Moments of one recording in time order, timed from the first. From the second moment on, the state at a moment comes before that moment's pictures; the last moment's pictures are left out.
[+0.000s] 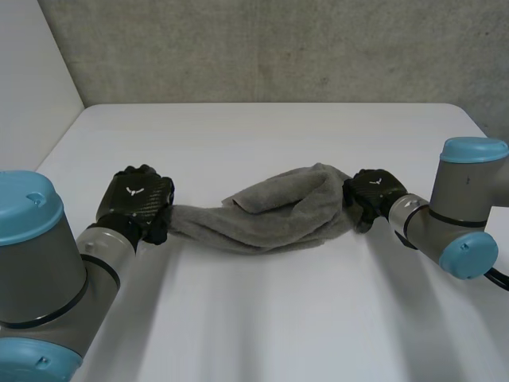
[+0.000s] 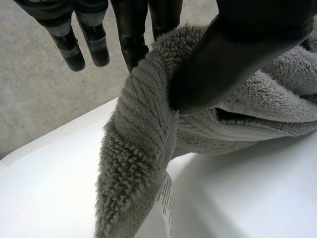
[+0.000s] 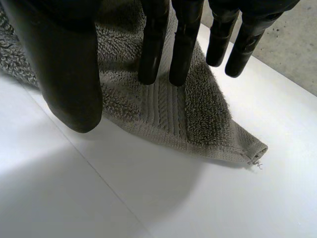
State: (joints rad) left arm 4.23 -1.79 -1.78 3.32 -1.67 3.29; right arm 1.83 -0.75 1.18 0.01 1.30 2.74; left_hand 1.28 1.30 0.23 0.23 1.15; right_hand 0.68 0.67 0.22 0.25 0.51
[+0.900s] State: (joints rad) left arm 4.24 -1.61 -1.73 3.29 -1.68 3.27; right arm 1.72 -1.35 1.32 0.03 1.13 3.04; left_hand 1.28 1.30 0.23 0.23 1.15; right_hand 1.30 1.29 0.22 0.25 1.14
